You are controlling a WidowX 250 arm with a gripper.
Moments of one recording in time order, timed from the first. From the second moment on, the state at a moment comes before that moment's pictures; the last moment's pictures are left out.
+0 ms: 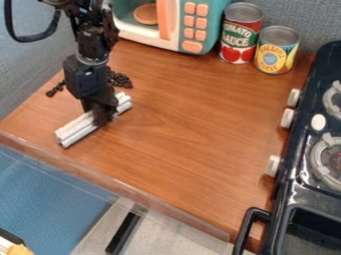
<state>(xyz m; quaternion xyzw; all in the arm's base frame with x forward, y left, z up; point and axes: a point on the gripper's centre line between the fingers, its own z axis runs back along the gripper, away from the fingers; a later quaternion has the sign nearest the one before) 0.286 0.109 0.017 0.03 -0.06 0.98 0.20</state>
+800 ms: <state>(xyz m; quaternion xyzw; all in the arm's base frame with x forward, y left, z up) 0.319 0.134 0.090 -0.03 -0.04 0.98 0.20</state>
